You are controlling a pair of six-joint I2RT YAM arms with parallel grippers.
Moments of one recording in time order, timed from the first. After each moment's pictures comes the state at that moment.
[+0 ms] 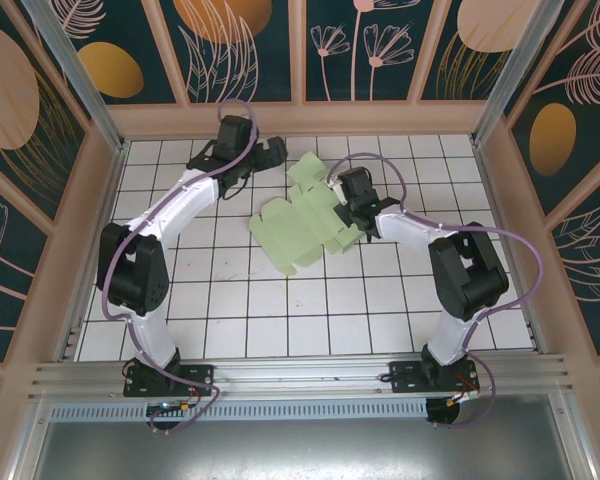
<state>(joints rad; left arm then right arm) -0.39 1.85 1.56 -0.35 -0.02 -0.58 0.52 1.76 1.12 -0.16 0.33 -0.33</state>
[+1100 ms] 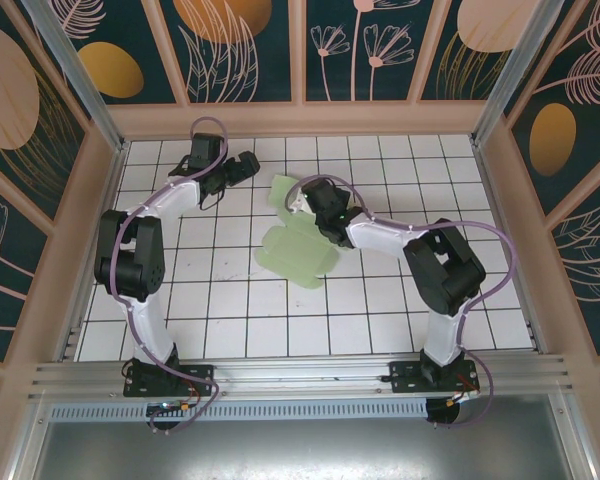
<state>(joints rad) -0.22 1.93 1.41 -0.22 0.17 -0.64 0.71 1.86 1.18 -0.03 0.62 -0.92</state>
